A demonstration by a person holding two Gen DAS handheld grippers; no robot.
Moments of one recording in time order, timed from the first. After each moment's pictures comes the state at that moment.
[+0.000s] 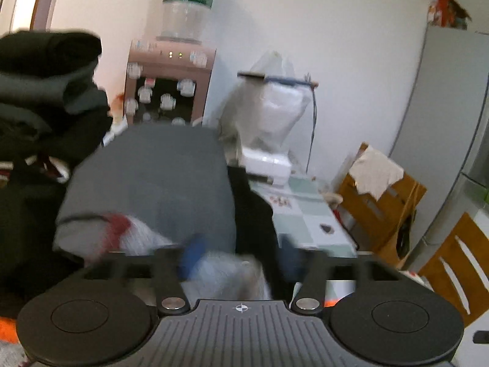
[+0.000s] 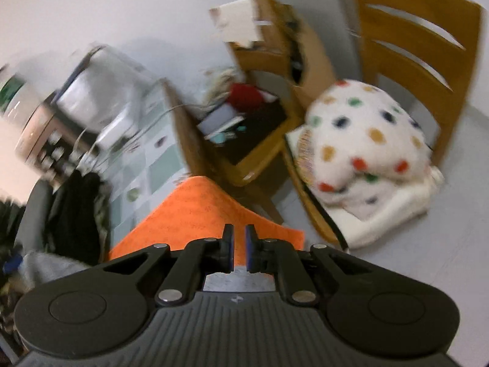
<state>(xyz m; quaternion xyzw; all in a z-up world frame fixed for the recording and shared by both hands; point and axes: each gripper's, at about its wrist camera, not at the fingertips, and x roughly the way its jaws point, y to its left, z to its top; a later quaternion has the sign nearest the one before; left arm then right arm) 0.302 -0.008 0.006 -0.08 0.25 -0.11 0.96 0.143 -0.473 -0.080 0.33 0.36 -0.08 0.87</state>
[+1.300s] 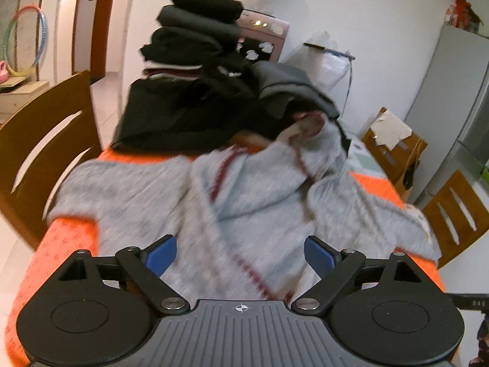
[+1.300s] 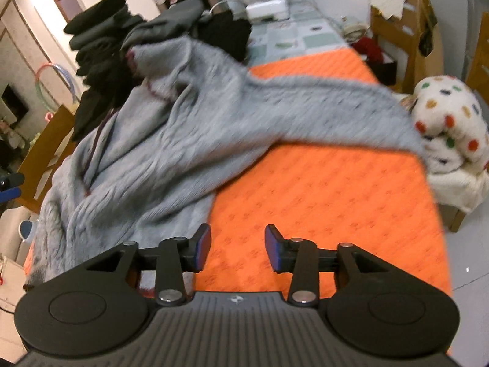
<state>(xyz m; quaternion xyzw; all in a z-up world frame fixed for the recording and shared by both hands) -0.010 0.225 -0.028 -0.10 0.35 -0.05 0.93 -0.037 -0.196 -0.097 0.16 0.43 0.10 0.88</state>
